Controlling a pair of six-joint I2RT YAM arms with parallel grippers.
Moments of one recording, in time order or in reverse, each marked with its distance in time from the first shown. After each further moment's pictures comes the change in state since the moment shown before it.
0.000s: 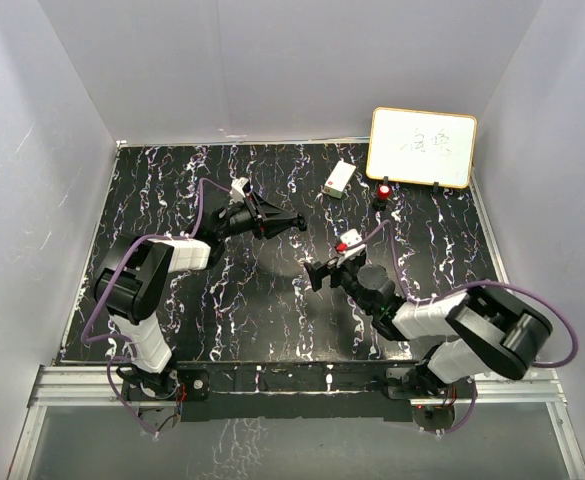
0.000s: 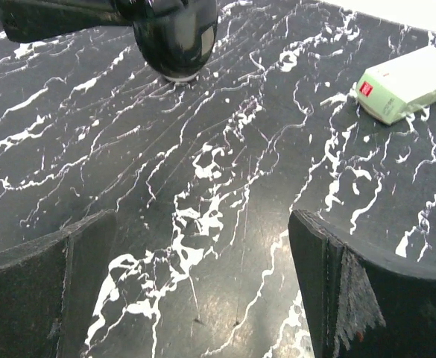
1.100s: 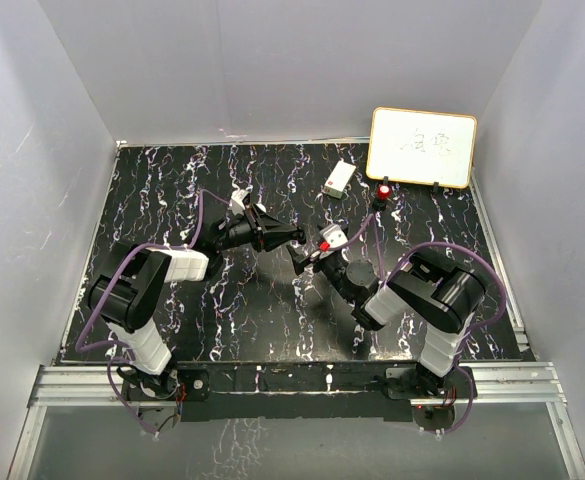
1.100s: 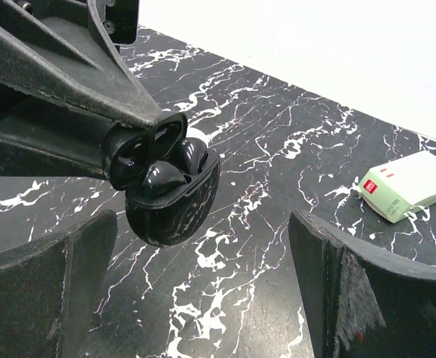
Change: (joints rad) left arm -0.028 -0.061 -0.108 0.000 -0.026 0.000; right arm 0.000 0.386 0.136 0.485 -0.039 -0.165
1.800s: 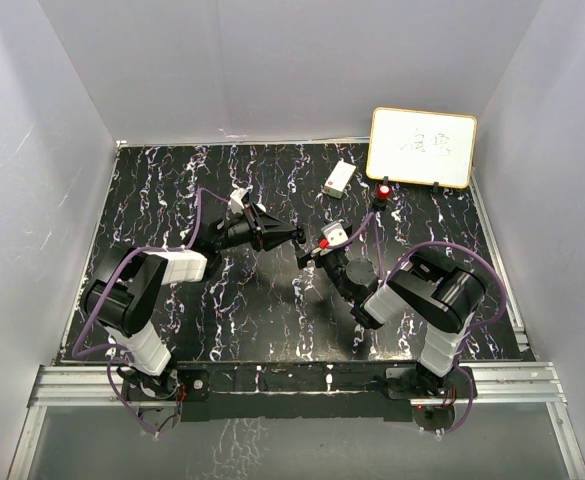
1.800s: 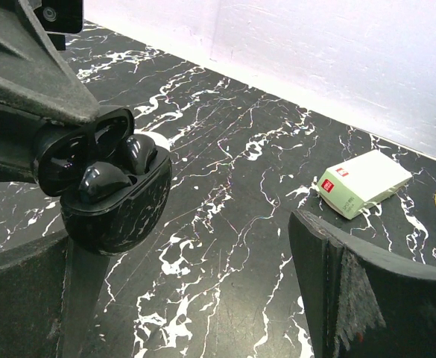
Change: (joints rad) left arm 0.000 -0.032 -0.004 -0.014 0.000 0.012; right arm -0.006 0.001 0.017 0.000 0.093 -0.068
